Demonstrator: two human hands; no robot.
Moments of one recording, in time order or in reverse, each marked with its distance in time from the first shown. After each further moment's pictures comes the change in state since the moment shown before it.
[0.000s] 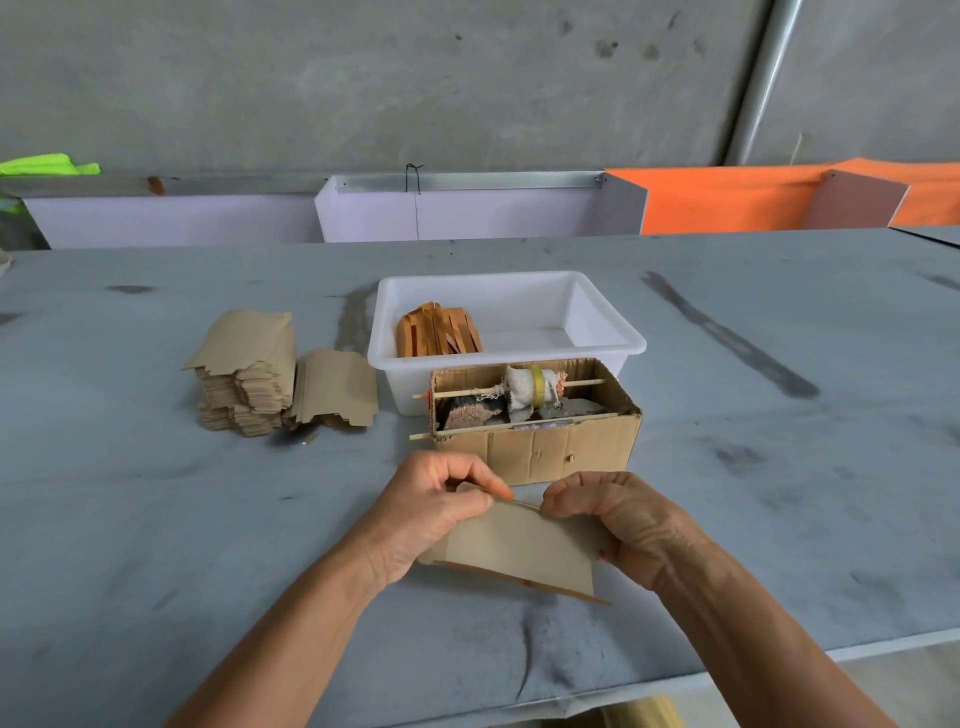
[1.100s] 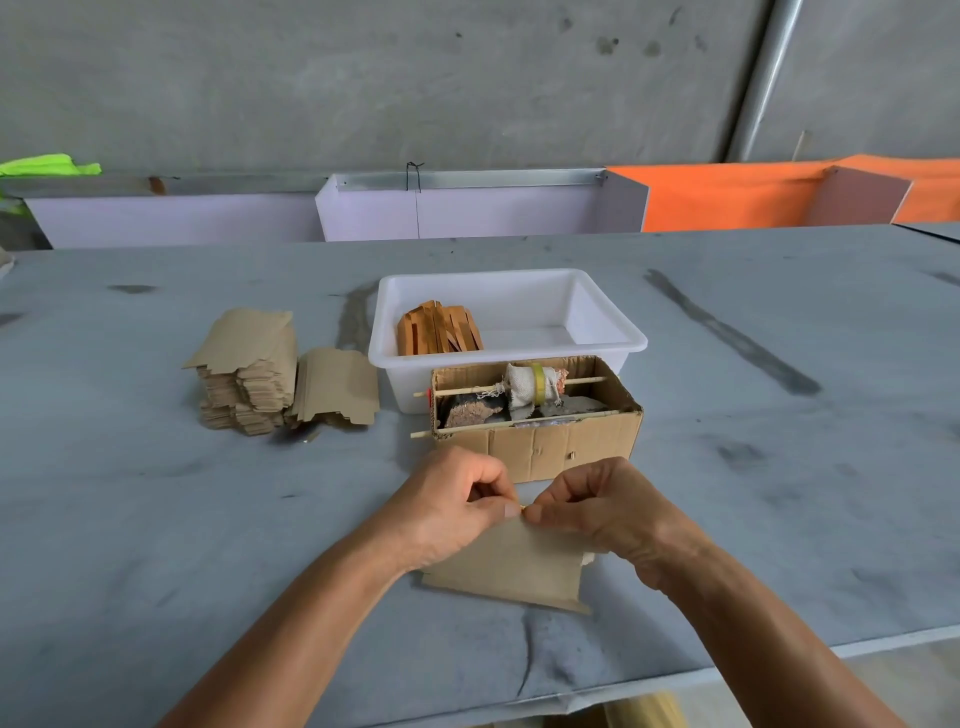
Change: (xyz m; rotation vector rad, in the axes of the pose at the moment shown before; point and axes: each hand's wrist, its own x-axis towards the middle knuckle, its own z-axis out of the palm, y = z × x) left_hand 0.004 0.012 0.006 0.469 -0.089 0.093; right_hand -0.015 -0.006 0.004 -0.329 -0.075 -0.222
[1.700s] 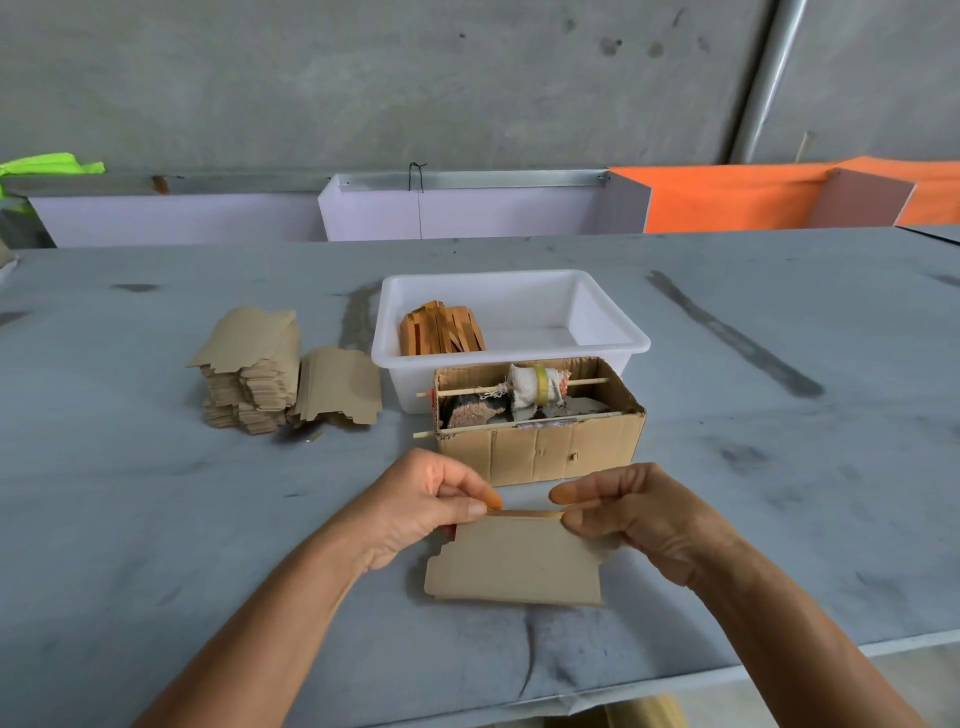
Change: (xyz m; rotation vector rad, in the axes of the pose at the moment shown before) left_hand -0.006 -0.021 -0.013 -0.470 -0.064 -0.225; right_hand 0.004 0.013 -0.020 0.217 -0.010 0.071
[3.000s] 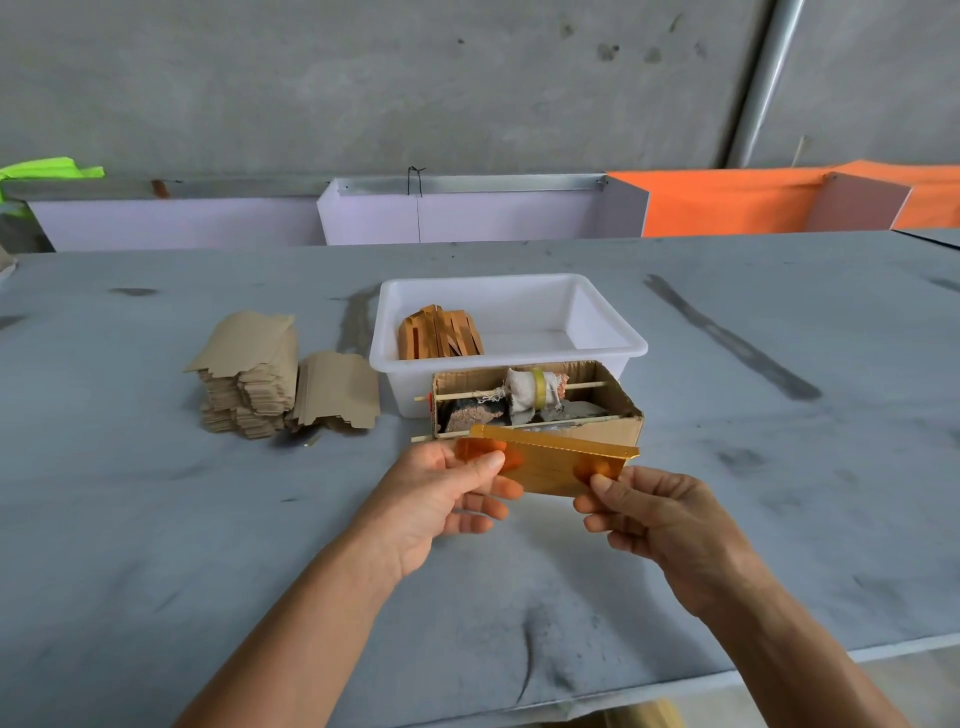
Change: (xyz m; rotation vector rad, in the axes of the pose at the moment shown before) left_hand -0.002 0.018 0.017 -0.360 0.134 -0.069; right_hand -0.016 0.008 -0.003 0.172 0.165 -0.128
